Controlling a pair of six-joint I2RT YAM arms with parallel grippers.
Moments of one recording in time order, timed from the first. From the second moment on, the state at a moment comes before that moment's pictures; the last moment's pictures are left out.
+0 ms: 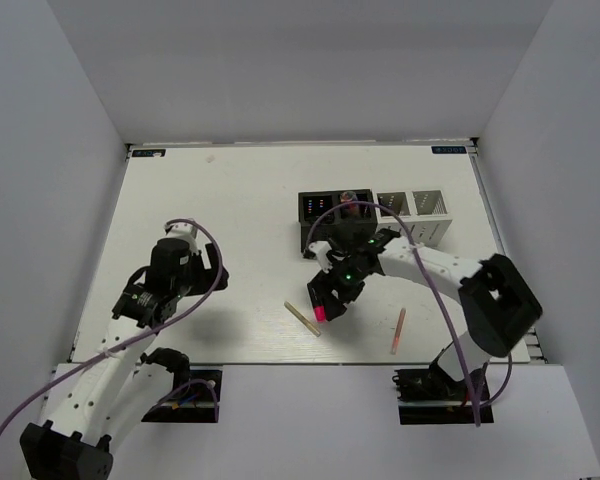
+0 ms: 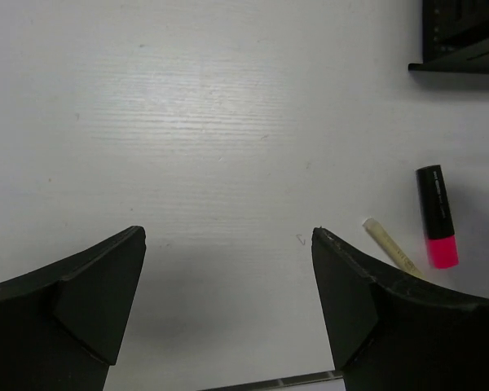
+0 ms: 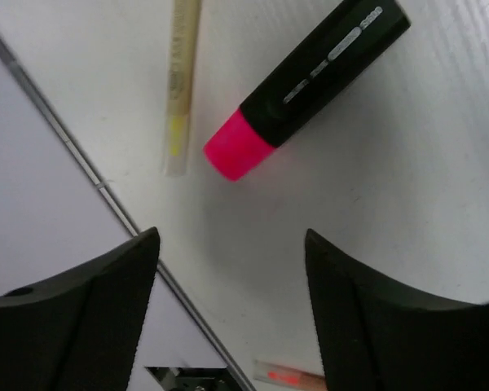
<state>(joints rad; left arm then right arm) -0.35 0.73 0.66 -0.64 -0.09 -0.40 0.75 1.53 0.97 -0.69 -0.49 -0.16</state>
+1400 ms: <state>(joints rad) -0.19 0.63 0.56 -0.66 0.10 -0.40 0.95 1.85 1.19 -0.56 0.04 0.26</state>
